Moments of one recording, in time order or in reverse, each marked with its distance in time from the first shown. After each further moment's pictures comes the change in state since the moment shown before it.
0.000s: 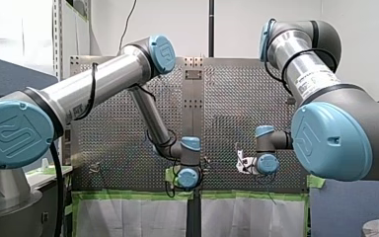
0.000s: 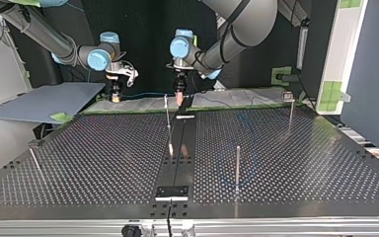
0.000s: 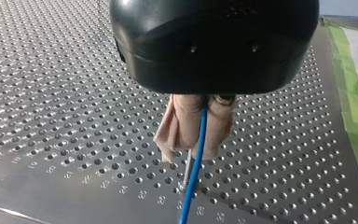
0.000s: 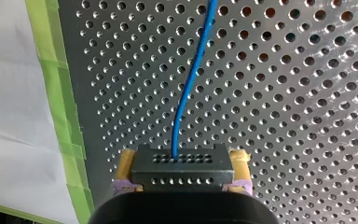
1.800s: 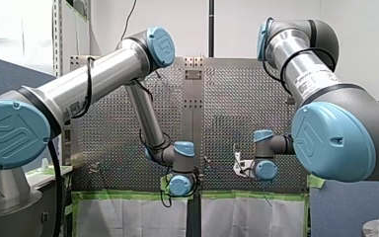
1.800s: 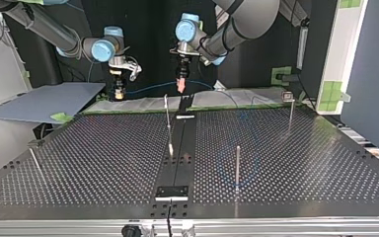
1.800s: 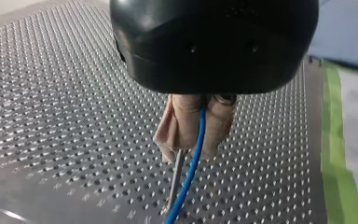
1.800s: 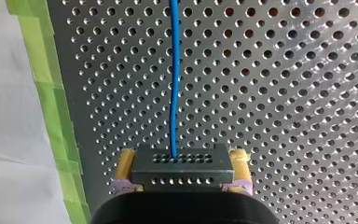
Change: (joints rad) left arm -0.030 0.044 -0.192 0.133 0.013 -0.088; right arm 0.023 -0.002 0.075 -0.145 0.000 0.037
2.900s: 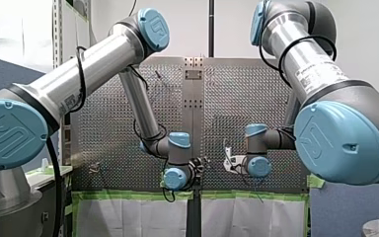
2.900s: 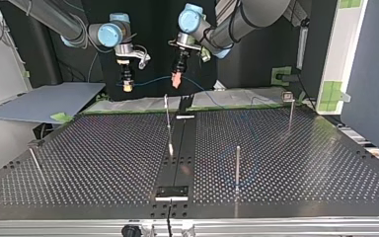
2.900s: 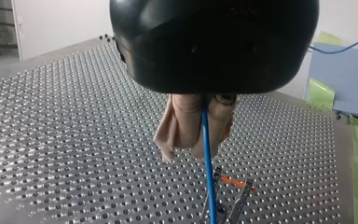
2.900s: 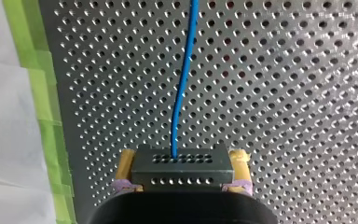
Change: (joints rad) left arm -0.021 0.114 -0.124 0.054 0.101 -0.079; right arm 0.089 -0.103 0.147 -0.088 0.023 -0.003
